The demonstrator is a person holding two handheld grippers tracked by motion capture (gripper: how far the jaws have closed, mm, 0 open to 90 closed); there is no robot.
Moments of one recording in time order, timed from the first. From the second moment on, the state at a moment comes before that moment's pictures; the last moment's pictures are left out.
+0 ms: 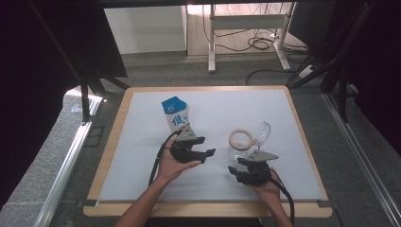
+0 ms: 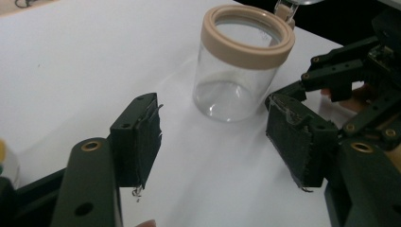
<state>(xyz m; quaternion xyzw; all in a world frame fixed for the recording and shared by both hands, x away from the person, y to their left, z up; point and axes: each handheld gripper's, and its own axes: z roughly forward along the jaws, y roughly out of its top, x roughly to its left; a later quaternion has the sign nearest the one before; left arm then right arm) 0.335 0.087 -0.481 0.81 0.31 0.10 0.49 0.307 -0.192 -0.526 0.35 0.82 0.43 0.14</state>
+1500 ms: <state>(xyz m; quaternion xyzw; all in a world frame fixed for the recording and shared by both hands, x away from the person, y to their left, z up) 0.316 0.192 -0.515 0.77 0.43 0.14 0.45 0.310 -0.190 -0.527 0.35 0.82 0.43 0.14</state>
